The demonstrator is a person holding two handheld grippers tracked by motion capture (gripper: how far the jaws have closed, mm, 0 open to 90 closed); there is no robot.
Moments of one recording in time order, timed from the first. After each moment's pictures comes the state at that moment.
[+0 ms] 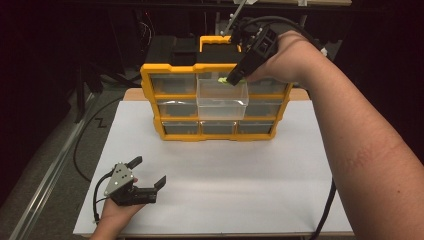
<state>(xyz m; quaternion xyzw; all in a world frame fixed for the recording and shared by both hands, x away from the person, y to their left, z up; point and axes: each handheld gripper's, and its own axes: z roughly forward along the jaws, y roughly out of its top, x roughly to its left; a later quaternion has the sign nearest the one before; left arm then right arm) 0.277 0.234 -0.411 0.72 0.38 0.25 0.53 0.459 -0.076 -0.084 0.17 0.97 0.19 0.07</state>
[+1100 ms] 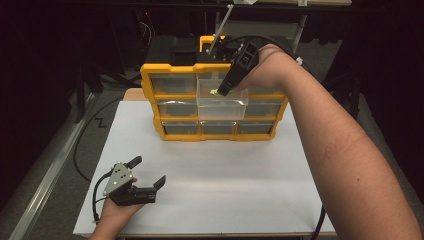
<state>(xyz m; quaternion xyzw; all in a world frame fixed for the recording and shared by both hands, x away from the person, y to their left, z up) 0.277 0.236 -0.410 0.72 0.38 0.25 0.53 0.475 -0.051 -0.122 0.15 0.98 0.15 0.06</state>
